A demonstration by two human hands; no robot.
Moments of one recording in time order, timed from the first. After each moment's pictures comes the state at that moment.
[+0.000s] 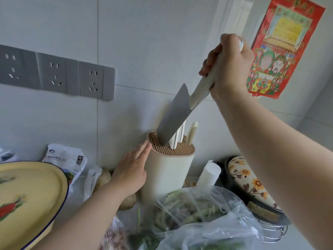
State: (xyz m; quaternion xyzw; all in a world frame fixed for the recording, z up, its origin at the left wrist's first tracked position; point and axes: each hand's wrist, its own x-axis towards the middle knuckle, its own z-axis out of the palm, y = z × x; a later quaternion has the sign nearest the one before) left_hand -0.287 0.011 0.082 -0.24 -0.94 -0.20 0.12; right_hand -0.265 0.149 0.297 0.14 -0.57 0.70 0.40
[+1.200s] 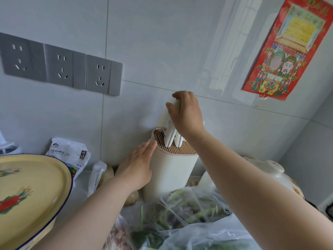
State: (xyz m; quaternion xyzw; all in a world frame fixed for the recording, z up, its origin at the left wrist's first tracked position) left_hand -0.287 0.010 0.088 -0.22 -0.94 -0.24 0.06; right_hand -0.308 0.133 0.192 0.09 -0.89 0.25 0.37
